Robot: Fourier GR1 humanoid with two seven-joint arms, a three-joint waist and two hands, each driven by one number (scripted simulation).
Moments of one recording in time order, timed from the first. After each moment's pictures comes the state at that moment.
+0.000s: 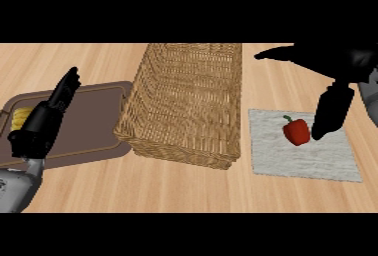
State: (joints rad) left arm -0.24 0.57 -0.22 -1.50 0.17 0.19 -0.05; right arm -0.90 -0.72 0.41 -1.47 0.03 0.78 0.53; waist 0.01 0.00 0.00
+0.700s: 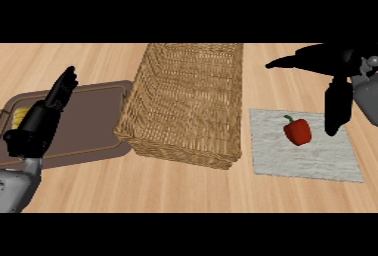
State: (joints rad) left arm -0.23 0.53 -0.16 -1.49 0.13 0.14 -0.06; right arm -0.91 -0.70 0.41 -1.29 0.19 0.96 0.41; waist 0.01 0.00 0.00
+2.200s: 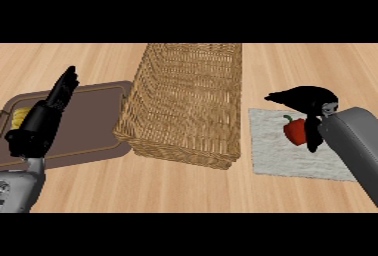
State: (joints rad) left arm -0.22 0.41 -0.04 -1.52 0.00 0.04 -0.02; right arm -0.69 -0.56 0.44 -1.02 0.80 0.69 -0.05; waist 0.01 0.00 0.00
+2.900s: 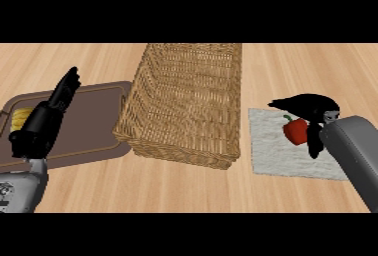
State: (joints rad) left arm -0.21 0.36 0.00 -1.54 -0.06 -0.01 -0.01; right arm -0.63 -0.52 0.34 -0.98 0.94 0.68 -0.12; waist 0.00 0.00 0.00
